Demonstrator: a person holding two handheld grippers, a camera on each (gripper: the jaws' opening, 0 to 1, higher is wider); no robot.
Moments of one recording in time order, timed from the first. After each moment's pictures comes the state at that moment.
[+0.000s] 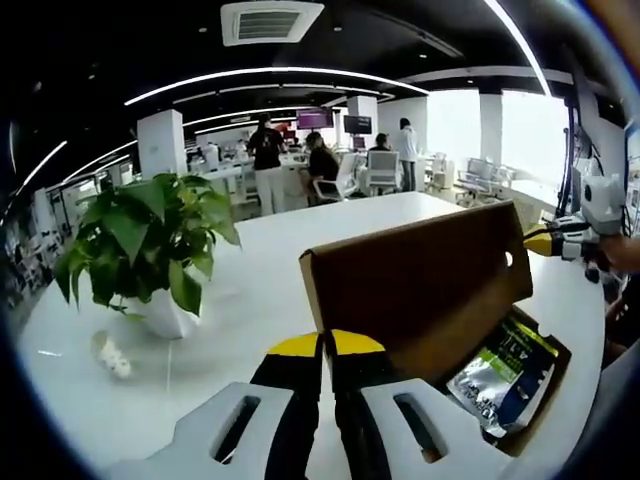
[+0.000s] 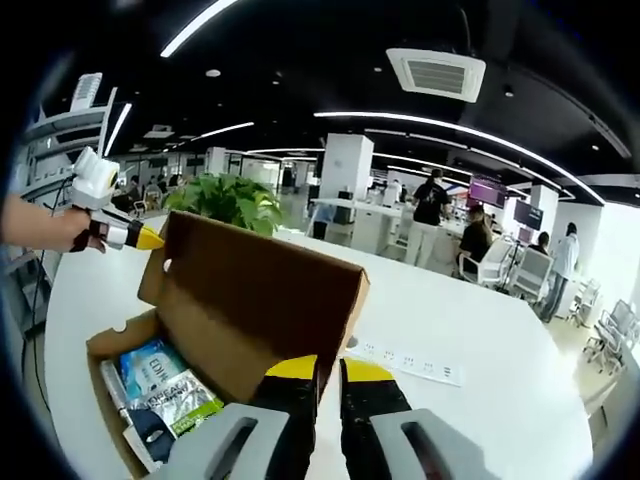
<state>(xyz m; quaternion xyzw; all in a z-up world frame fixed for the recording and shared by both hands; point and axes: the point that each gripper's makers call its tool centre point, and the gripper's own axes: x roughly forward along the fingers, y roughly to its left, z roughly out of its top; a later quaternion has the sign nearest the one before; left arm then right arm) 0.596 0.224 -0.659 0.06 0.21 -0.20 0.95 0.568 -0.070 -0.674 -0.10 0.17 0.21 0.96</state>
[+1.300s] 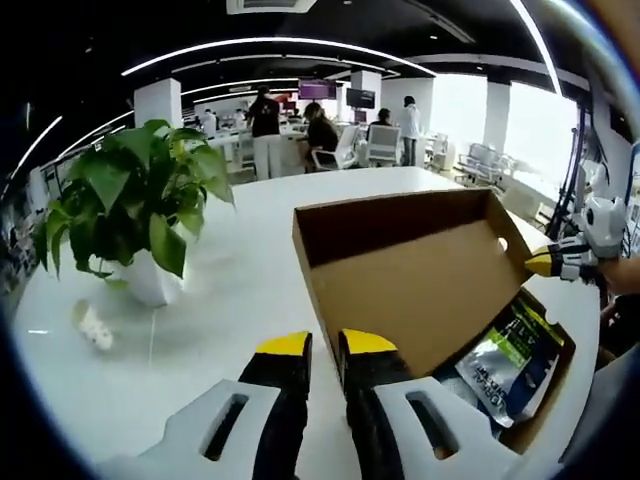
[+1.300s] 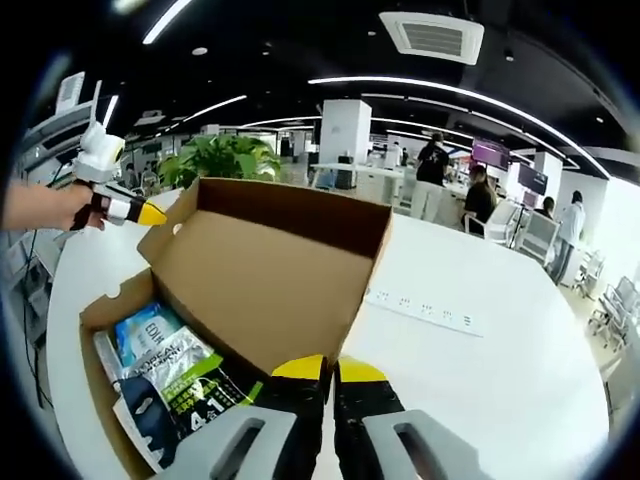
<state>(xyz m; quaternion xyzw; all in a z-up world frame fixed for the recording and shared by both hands) 0.590 0.227 -0.708 0.03 0.28 -0.20 0.94 0.559 -0.068 -0.734 -0.09 0.24 0.21 0.94</state>
